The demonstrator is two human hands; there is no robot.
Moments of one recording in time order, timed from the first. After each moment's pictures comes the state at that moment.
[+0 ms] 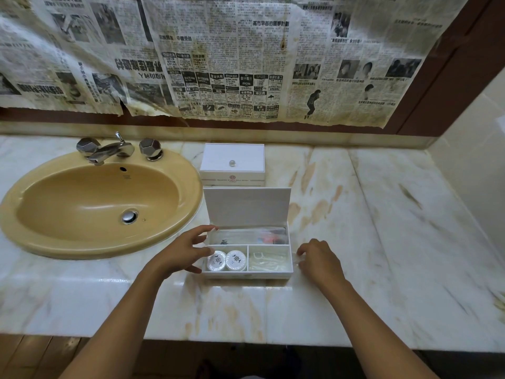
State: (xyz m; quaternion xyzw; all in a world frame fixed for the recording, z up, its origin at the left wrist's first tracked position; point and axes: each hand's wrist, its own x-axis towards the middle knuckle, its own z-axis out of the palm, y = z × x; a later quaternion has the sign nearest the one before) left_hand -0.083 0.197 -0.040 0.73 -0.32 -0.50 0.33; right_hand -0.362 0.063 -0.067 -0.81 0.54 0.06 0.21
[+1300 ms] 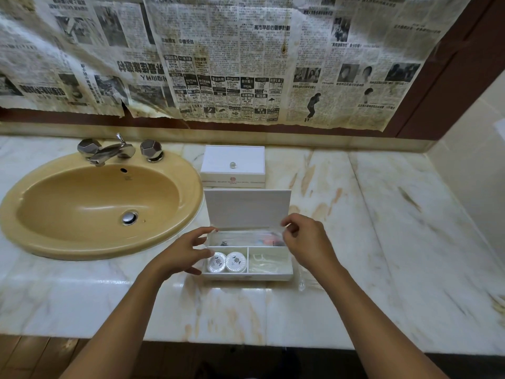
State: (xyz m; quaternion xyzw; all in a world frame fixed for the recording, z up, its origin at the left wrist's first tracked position) left_hand -0.076 0.197 -0.052 0.72 -0.32 -0.52 0.33; right_hand -0.328 0.071 0.006 -0.79 0.50 -0.17 0.32
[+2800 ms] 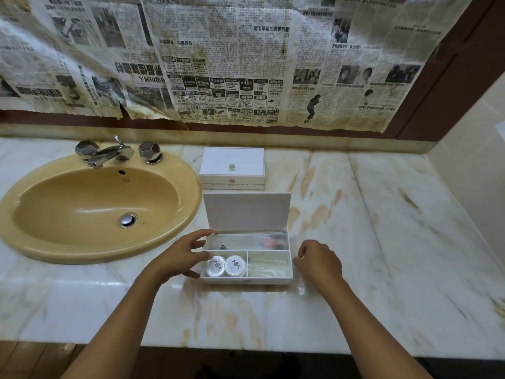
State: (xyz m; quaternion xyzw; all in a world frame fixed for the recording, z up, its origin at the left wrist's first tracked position) left_hand -0.075 0.194 -0.050 0.73 -0.32 -0.51 0.32; right_hand -0.348 0.063 -0.039 -0.76 0.61 0.04 0.23
